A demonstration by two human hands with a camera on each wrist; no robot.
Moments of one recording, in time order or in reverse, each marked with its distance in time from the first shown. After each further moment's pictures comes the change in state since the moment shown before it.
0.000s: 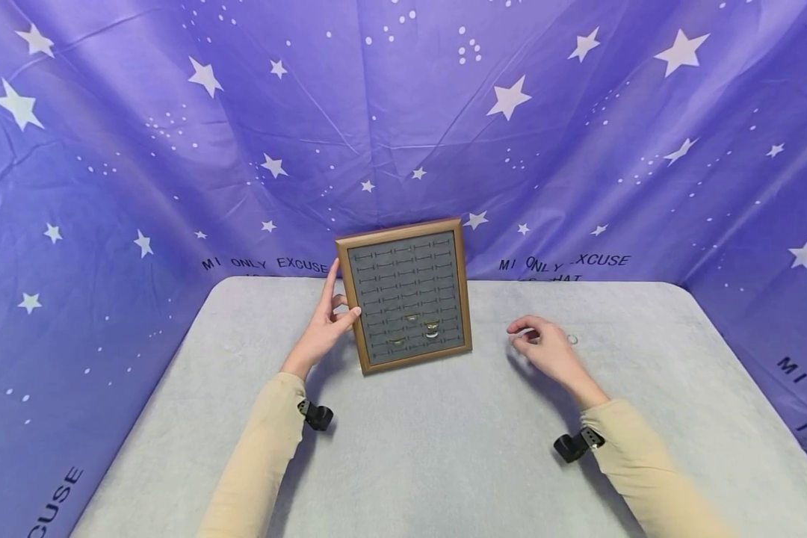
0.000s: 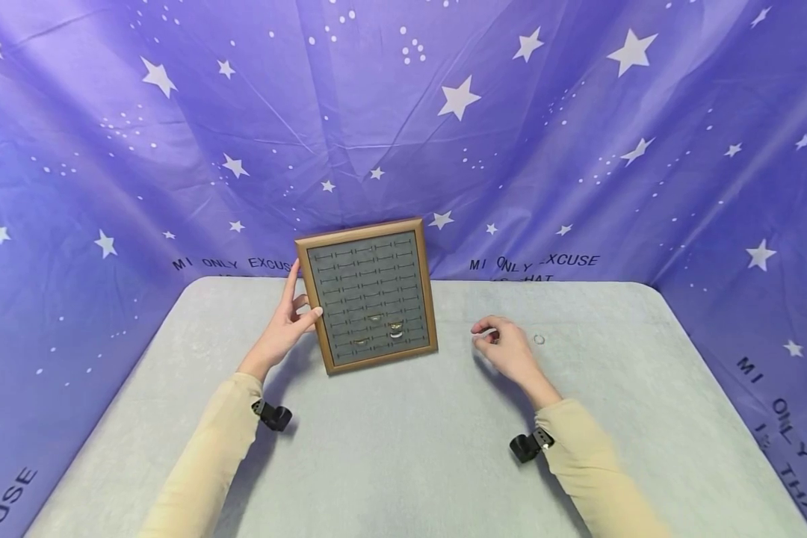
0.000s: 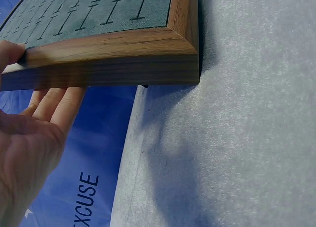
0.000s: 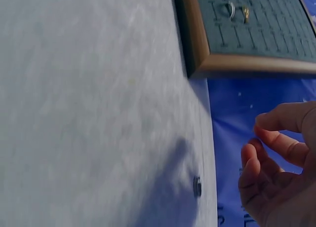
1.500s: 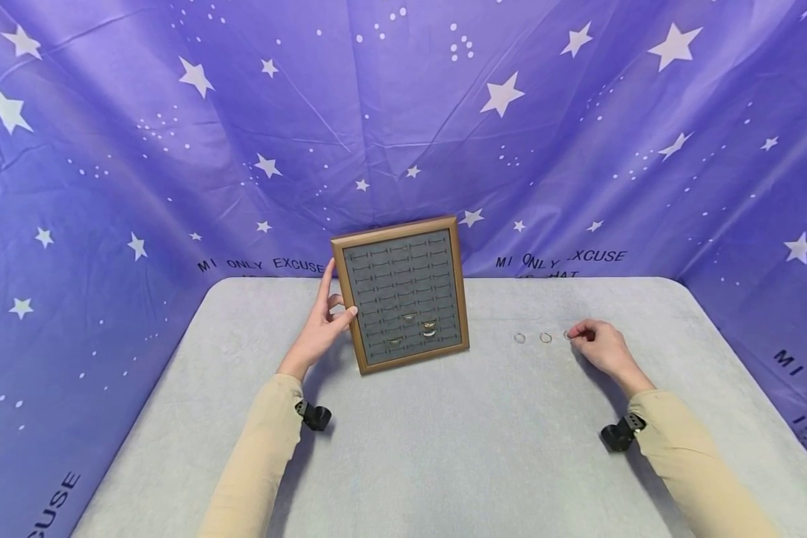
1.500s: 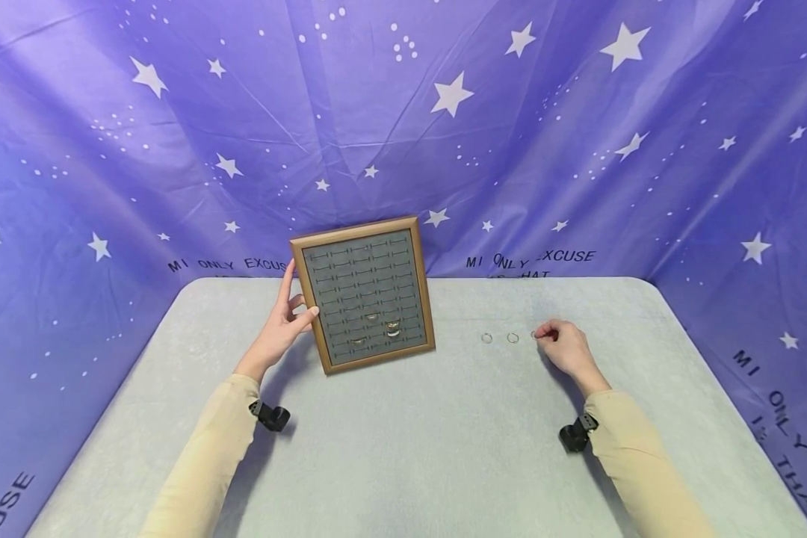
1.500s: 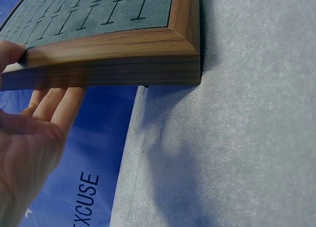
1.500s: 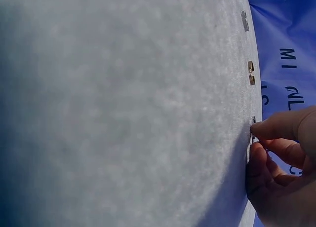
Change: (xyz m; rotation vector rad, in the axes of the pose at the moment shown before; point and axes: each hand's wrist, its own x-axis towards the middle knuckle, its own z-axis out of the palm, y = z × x) left_hand 0.000 -0.001 0.000 0.004 -0.010 -0.001; right_hand -0.012 0.083 -0.060 -0.197 0.040 0.127
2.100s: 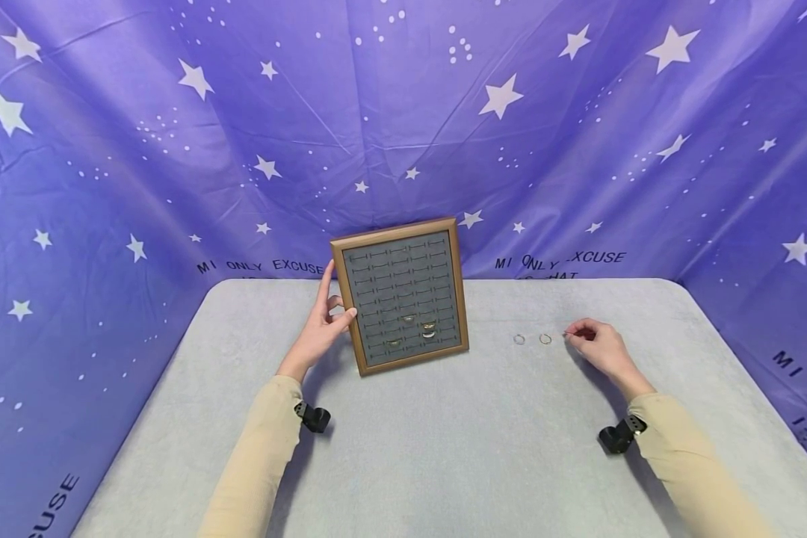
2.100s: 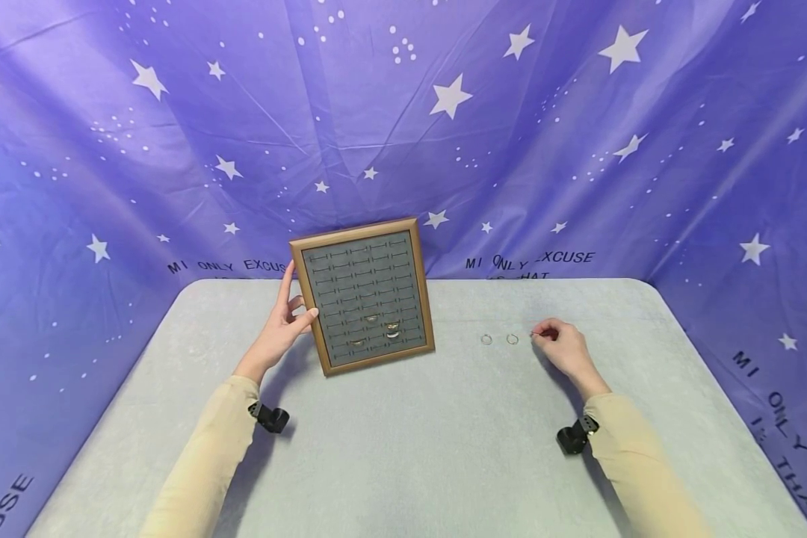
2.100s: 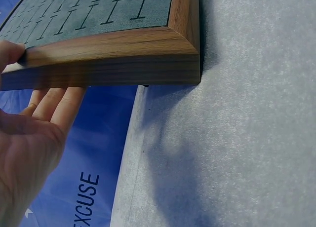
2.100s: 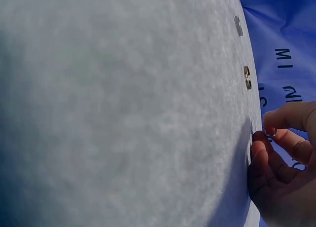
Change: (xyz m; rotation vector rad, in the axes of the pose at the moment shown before) left_hand 0.001 -0.002 0.000 -0.015 0.002 0.017; right_hand 0.000 -0.002 0.001 0.064 0.040 0.011
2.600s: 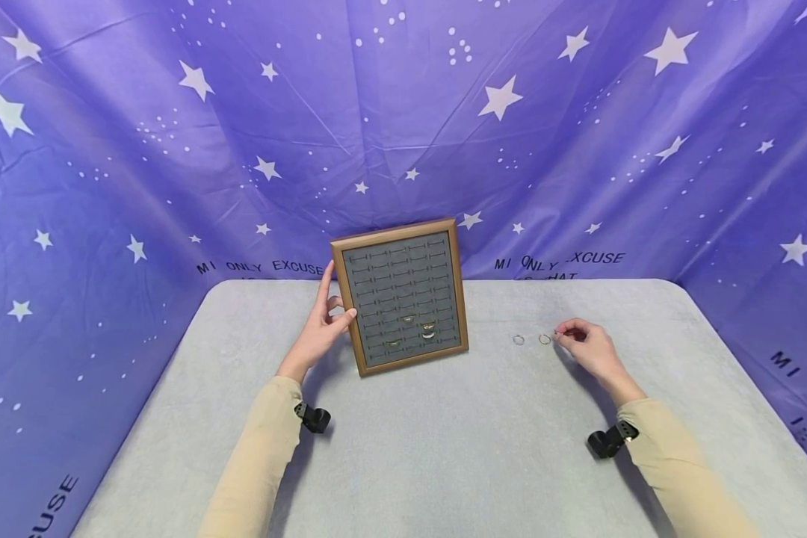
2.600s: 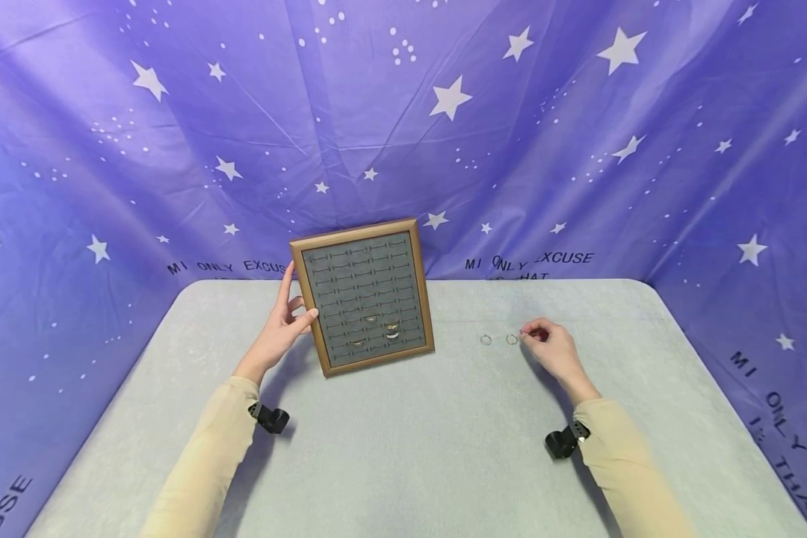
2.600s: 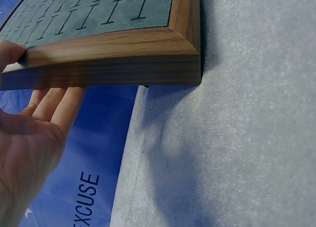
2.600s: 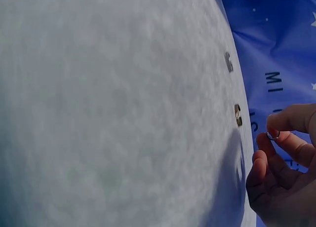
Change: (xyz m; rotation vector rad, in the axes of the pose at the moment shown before) left_hand 0.000 -0.001 -0.001 0.009 -0.003 0.000; right_hand -0.004 -0.018 0.011 0.138 0.004 0.058
